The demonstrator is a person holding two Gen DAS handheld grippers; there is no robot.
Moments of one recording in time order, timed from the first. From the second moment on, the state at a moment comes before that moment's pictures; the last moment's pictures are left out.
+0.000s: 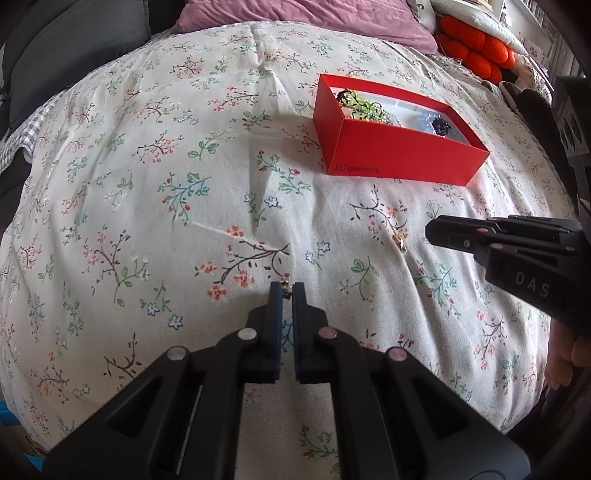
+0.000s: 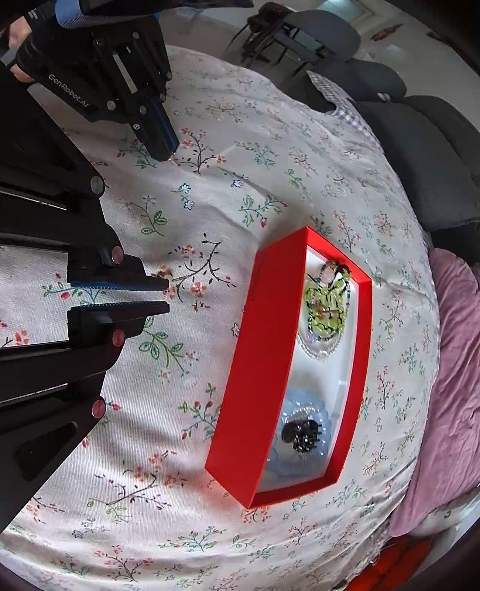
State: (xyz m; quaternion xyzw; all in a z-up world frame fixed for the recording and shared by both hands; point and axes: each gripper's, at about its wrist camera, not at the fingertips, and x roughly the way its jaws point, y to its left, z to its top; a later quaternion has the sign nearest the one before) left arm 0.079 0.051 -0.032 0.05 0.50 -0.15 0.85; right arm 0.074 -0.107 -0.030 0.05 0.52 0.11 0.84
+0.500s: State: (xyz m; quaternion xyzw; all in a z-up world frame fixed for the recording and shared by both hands) left arm 0.079 0.044 -0.027 0.05 0.50 -0.15 0.85; right arm 0.074 -0.094 -0.043 0.02 0.53 0.14 0.84
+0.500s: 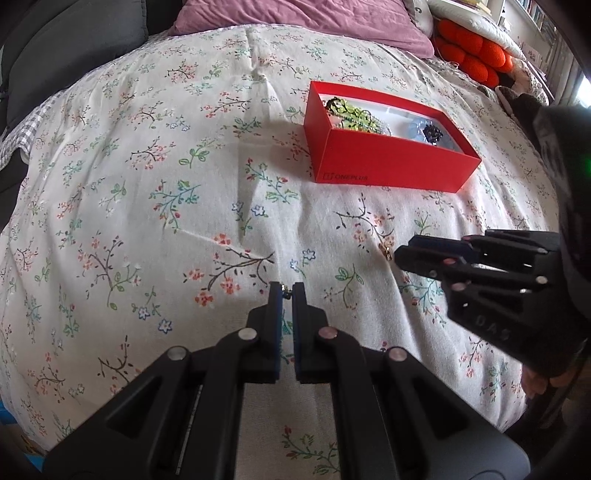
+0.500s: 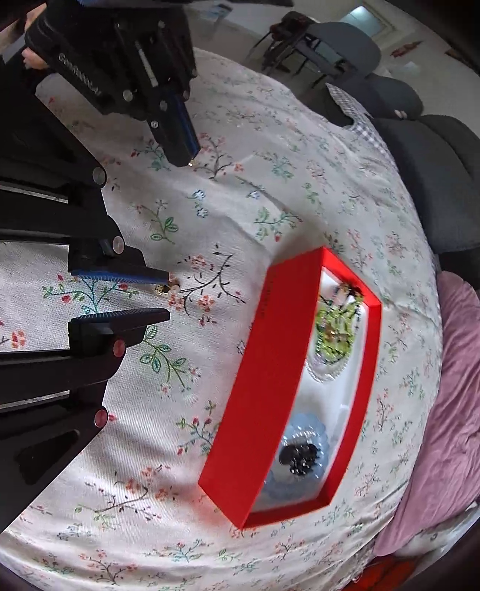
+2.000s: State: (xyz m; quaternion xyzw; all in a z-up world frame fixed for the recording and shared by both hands) left arm 0.095 0.038 0.006 0.01 0.48 -0.16 0.86; right arm 0.074 -0.110 -0.005 -0.01 0.47 0.17 0.86
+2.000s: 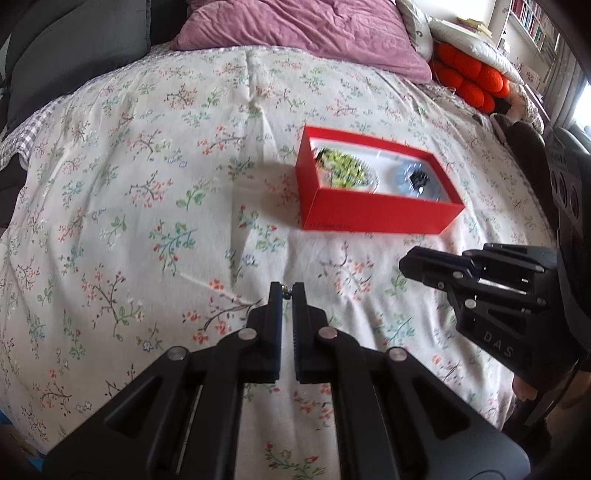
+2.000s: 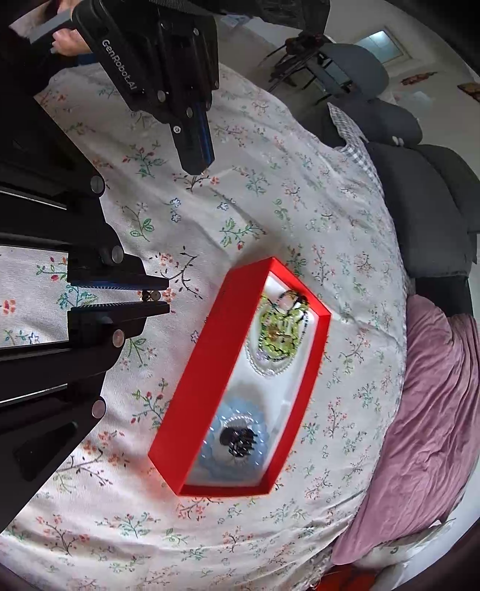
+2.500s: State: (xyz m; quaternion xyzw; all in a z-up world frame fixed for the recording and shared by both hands) left arm 0.142 -0.010 0.035 -0.05 0.44 -0.19 0.88; right arm 0.115 -0.161 0.033 0.07 0.44 0.14 0.88
